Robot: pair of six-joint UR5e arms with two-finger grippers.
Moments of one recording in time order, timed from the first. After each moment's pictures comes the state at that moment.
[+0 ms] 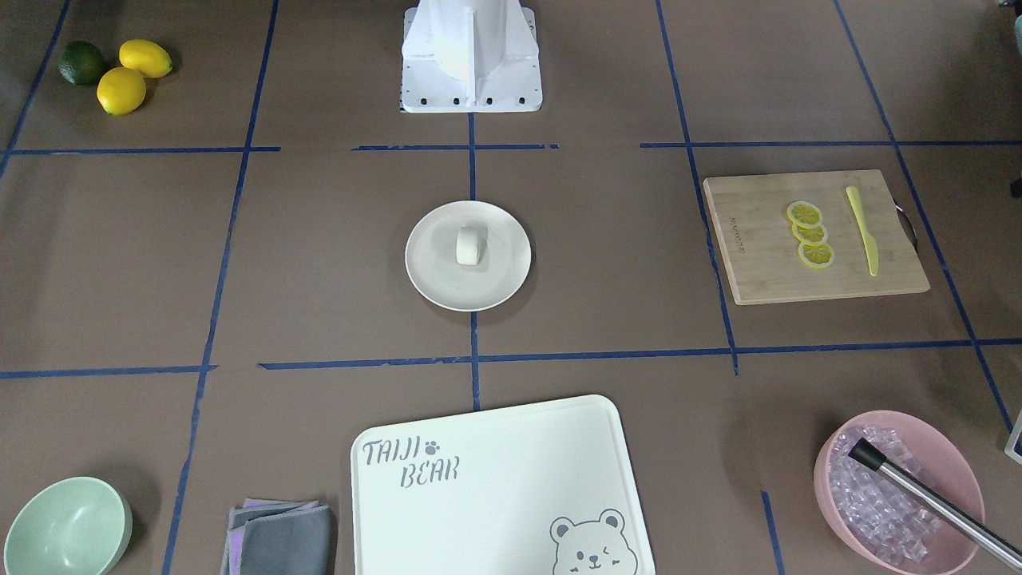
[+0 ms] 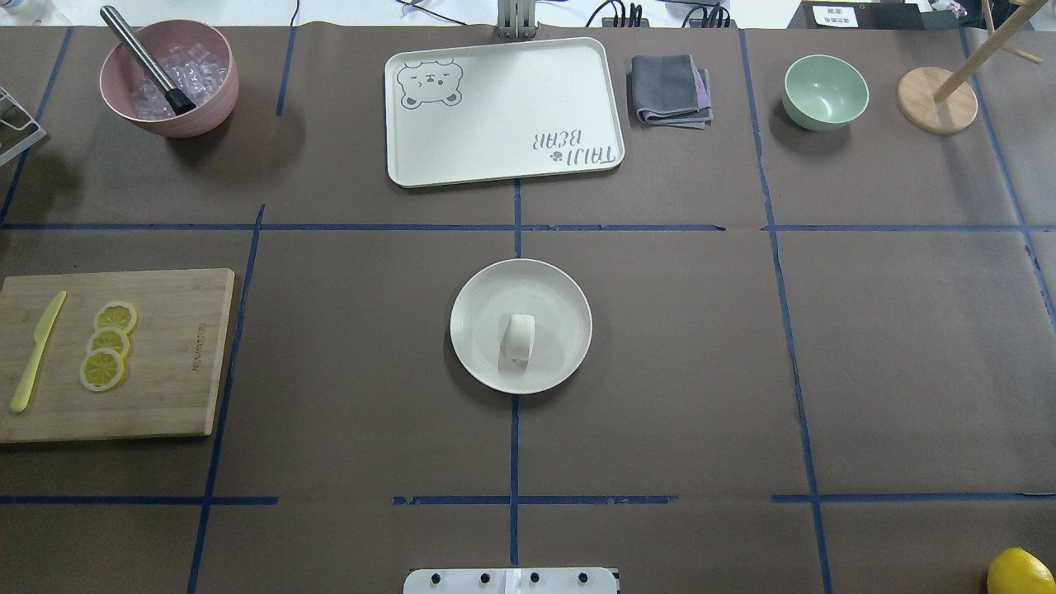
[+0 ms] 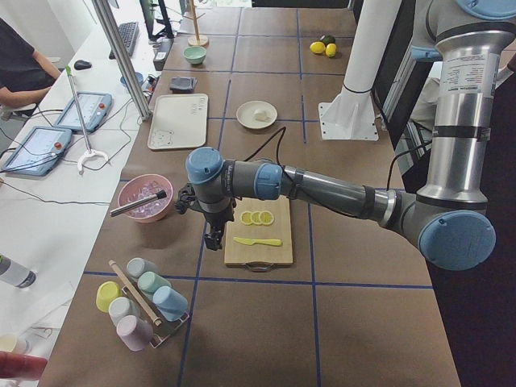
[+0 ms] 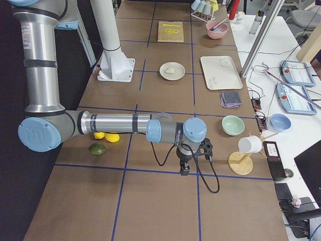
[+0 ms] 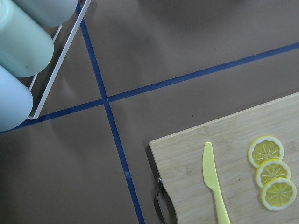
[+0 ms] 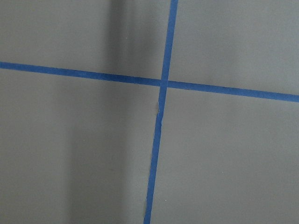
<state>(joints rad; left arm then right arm) -1.48 -1.59 -1.77 -1.41 -2.37 0.16 1.55 -1.56 1.59 -1.66 2.36 -0.13</state>
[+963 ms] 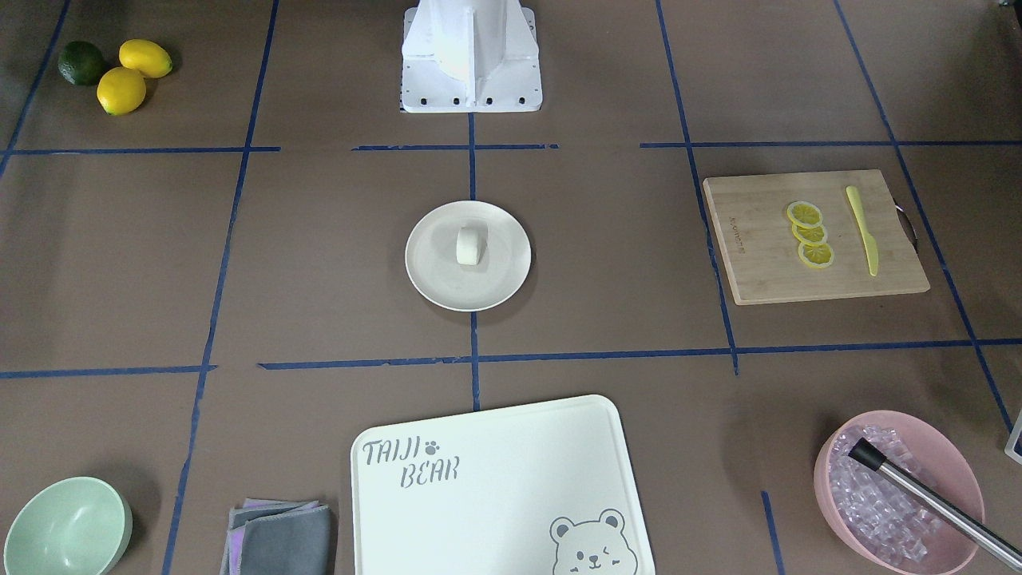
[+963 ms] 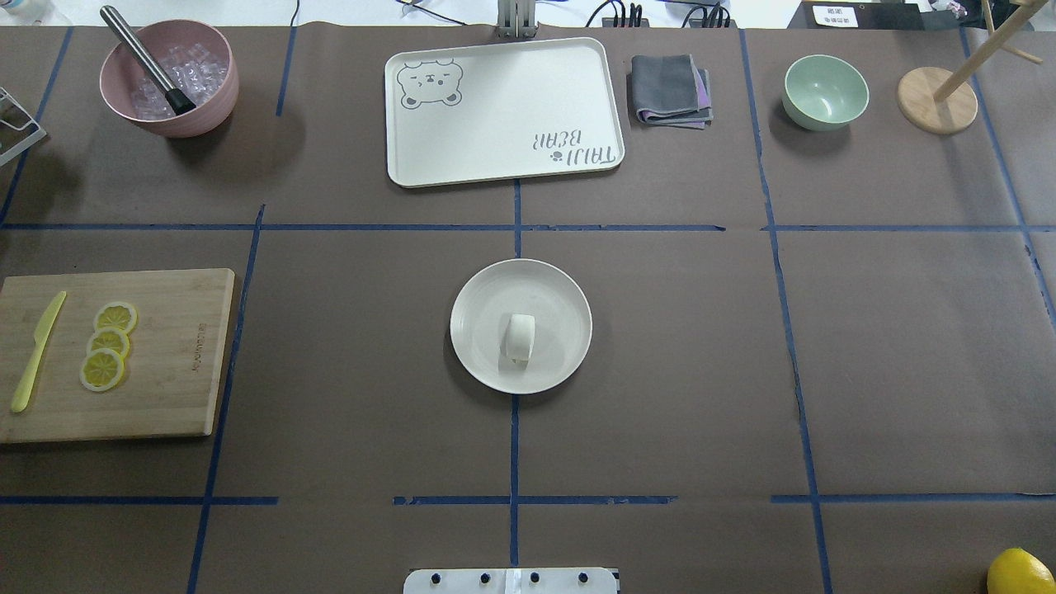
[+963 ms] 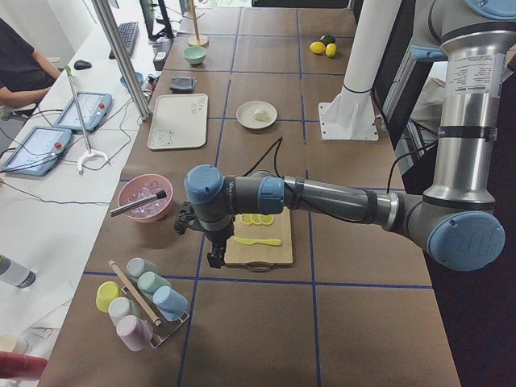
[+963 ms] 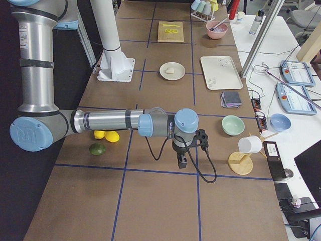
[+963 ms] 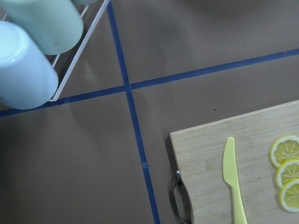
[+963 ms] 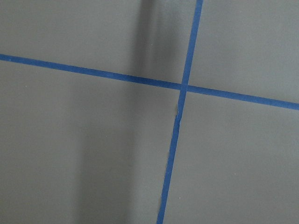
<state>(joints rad) -1.54 -1.57 -1.72 -1.40 -2.37 0.16 1.54 -1.62 1.70 -1.63 2.37 -0.13</state>
